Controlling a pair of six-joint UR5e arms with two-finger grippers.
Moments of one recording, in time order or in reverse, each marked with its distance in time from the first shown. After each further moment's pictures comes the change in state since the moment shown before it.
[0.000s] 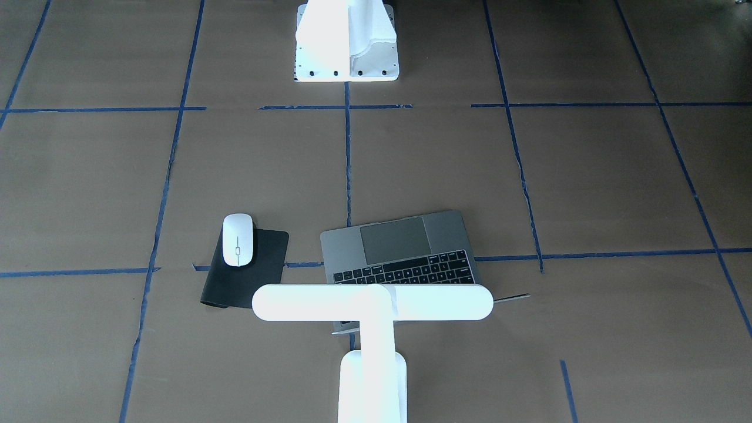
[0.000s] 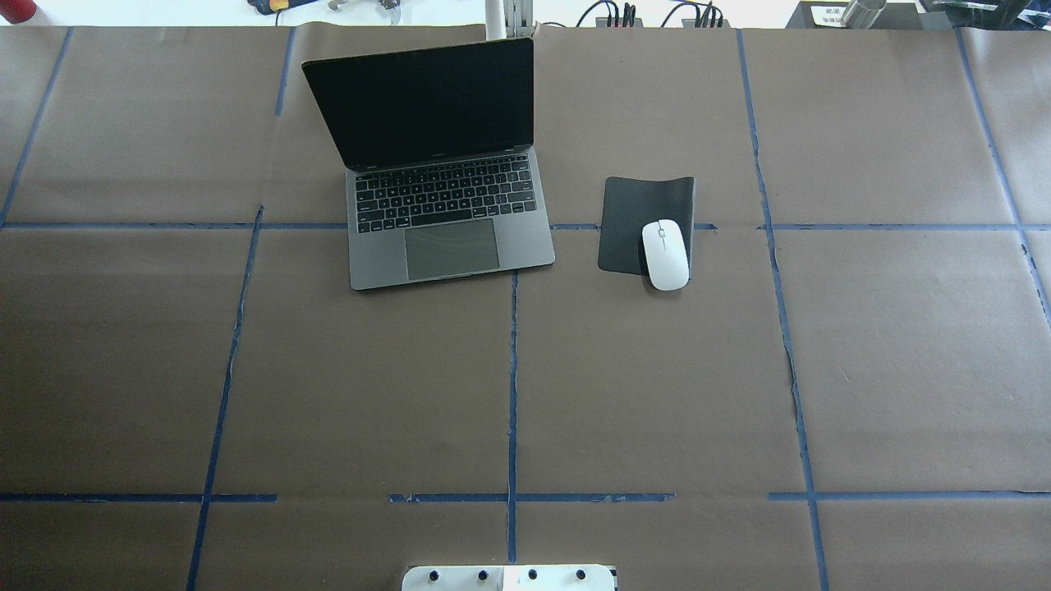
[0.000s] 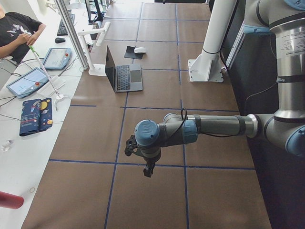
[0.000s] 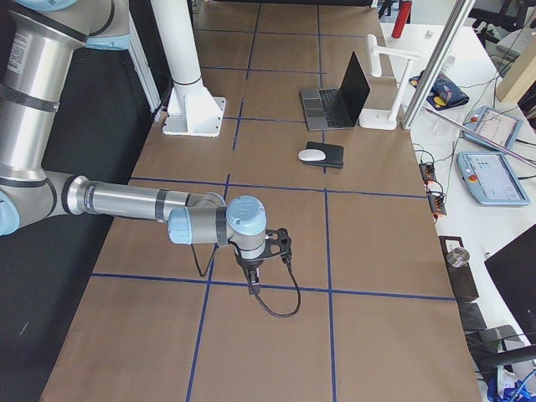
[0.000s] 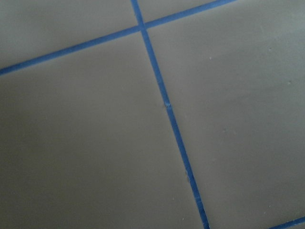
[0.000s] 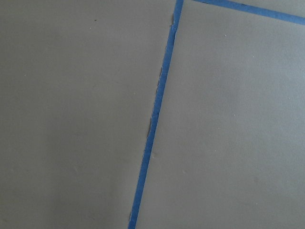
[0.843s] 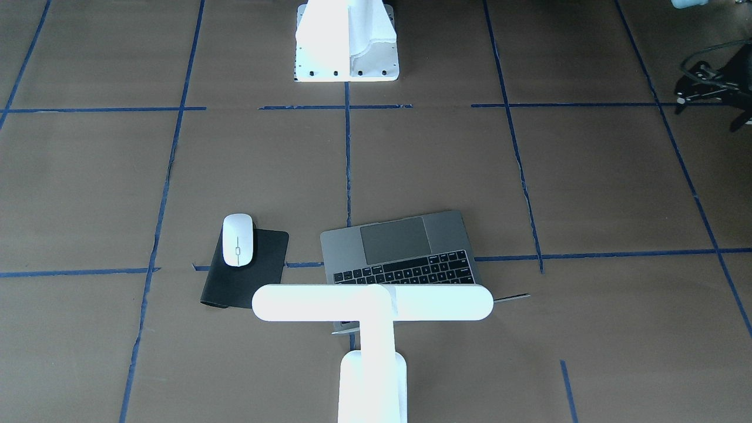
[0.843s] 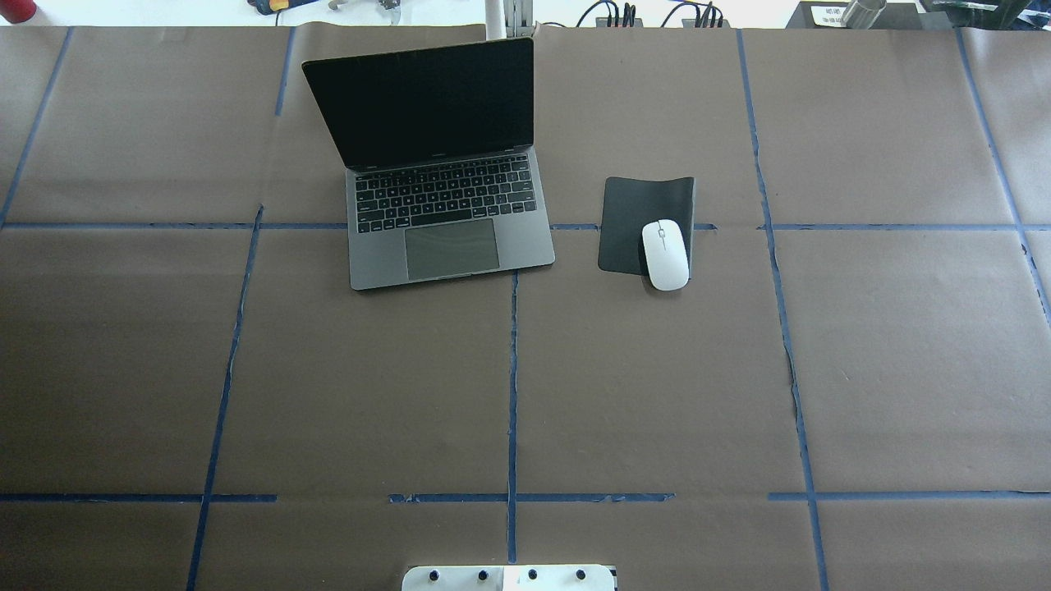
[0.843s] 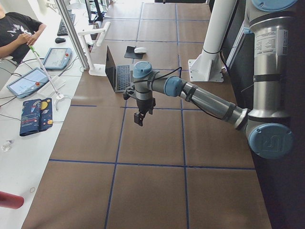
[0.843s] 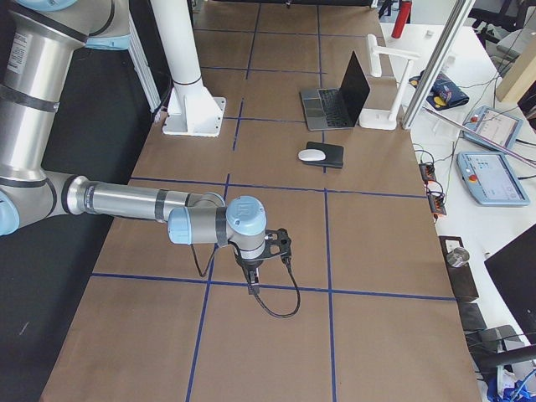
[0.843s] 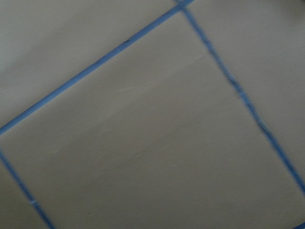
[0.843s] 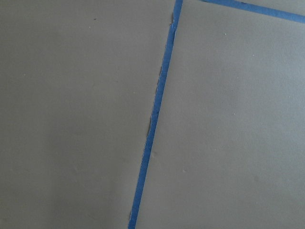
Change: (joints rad) left arm 0.310 -0.102 -0.266 0.025 0.144 -0.237; right arm 0.000 0.000 0.000 -0.003 0.000 0.000
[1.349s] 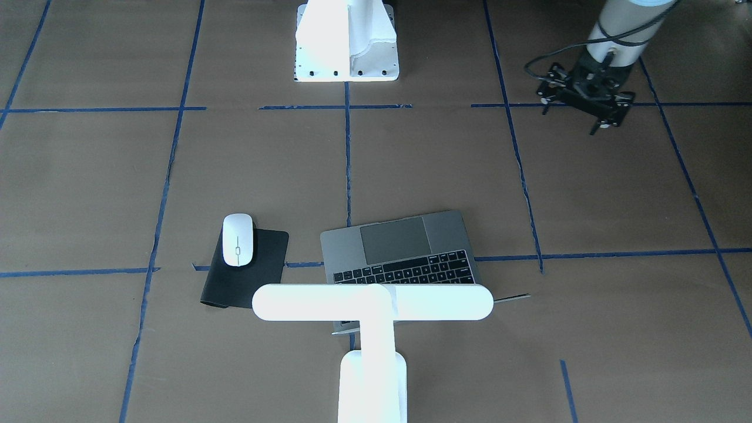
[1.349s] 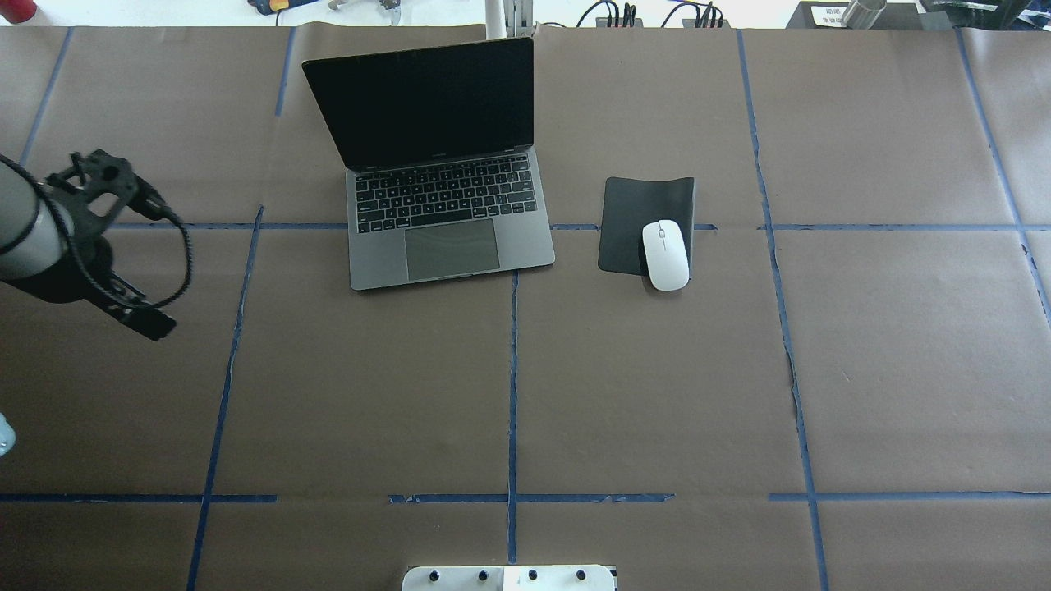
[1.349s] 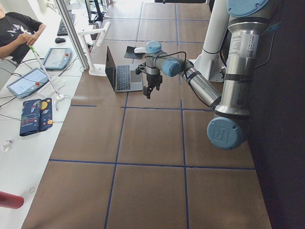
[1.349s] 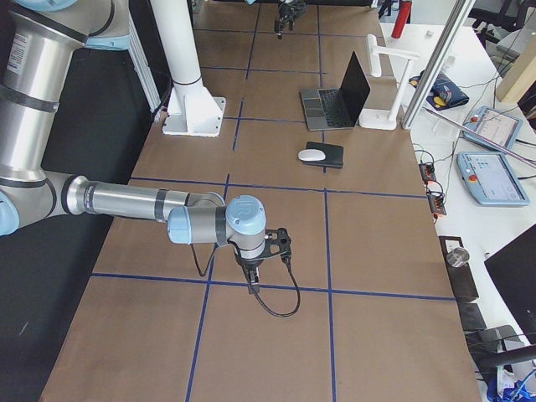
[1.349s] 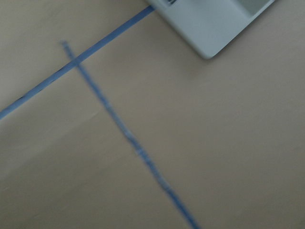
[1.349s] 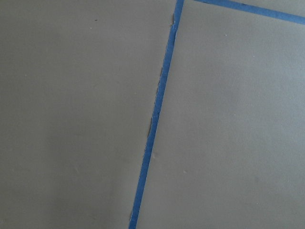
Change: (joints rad) left arm 0.385 -0.121 -0.162 -0.013 0.113 -0.381; right arm 0.000 0.000 0.002 -0.001 0.000 0.000
